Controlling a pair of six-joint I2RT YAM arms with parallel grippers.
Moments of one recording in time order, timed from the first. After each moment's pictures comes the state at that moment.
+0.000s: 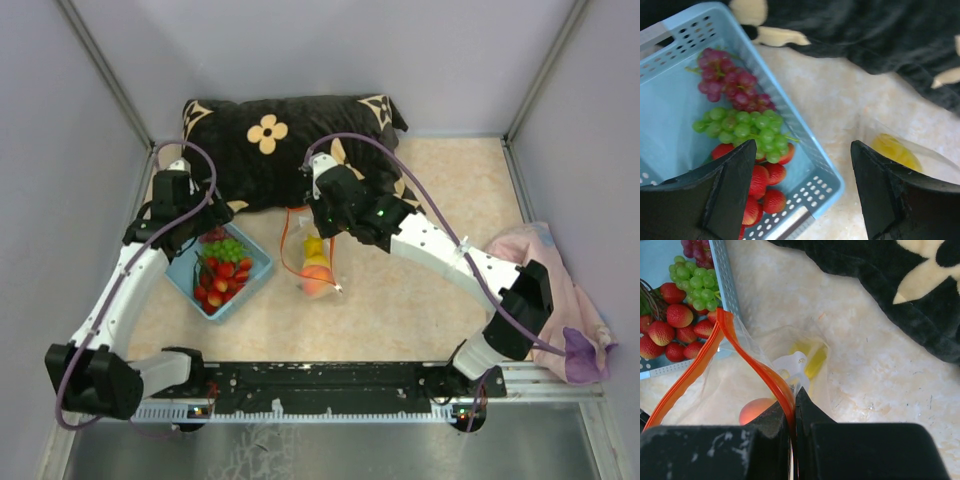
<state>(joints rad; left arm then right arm) -0.20 1.14 1.05 -0.54 -0.09 -0.50 0.87 1.54 1.45 -0.57 0.16 0.24</state>
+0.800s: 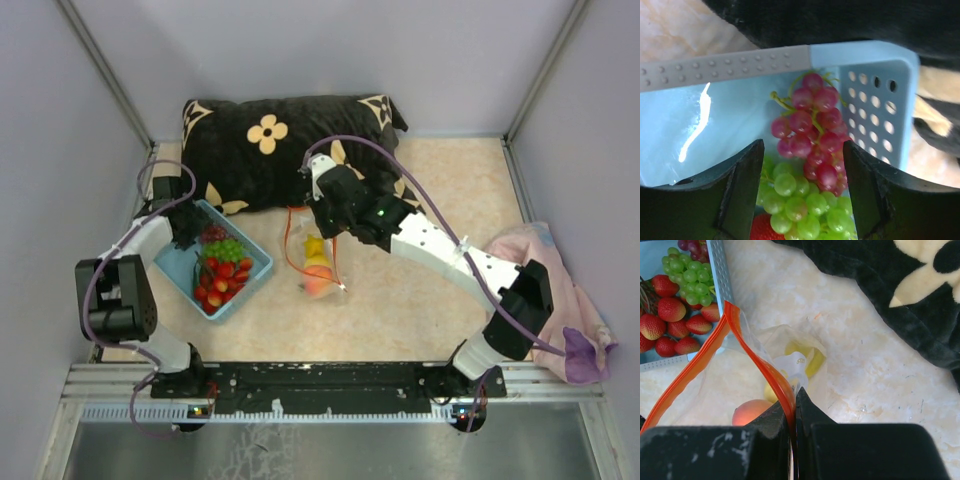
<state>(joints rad) 0.08 1.56 1.00 -0.36 -0.10 -0.70 0.86 1.54 1.45 -0.56 0.15 0.17</state>
